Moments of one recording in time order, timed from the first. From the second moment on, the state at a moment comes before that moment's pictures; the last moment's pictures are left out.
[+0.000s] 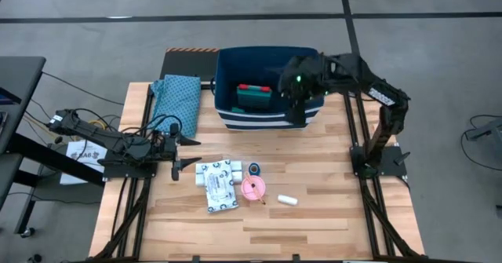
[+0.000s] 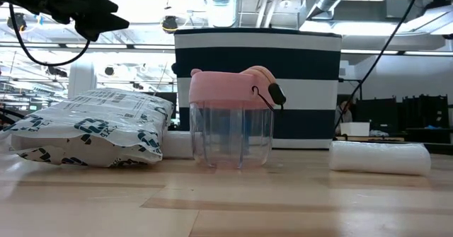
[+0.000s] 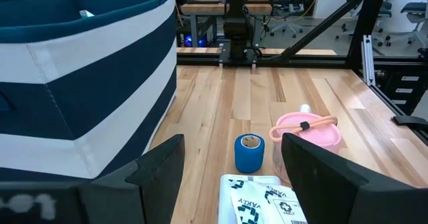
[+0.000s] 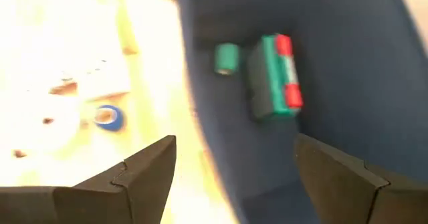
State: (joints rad) left arm -0.36 0.49 0.33 -0.02 -0.48 -0.08; right arm -0.14 1.77 2.34 -1.57 0.16 -0.06
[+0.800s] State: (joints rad) left arm -0.36 0.49 0.33 -0.06 -0.47 -0.07; right arm 0.17 2.05 2.33 -1.57 0.17 0.07
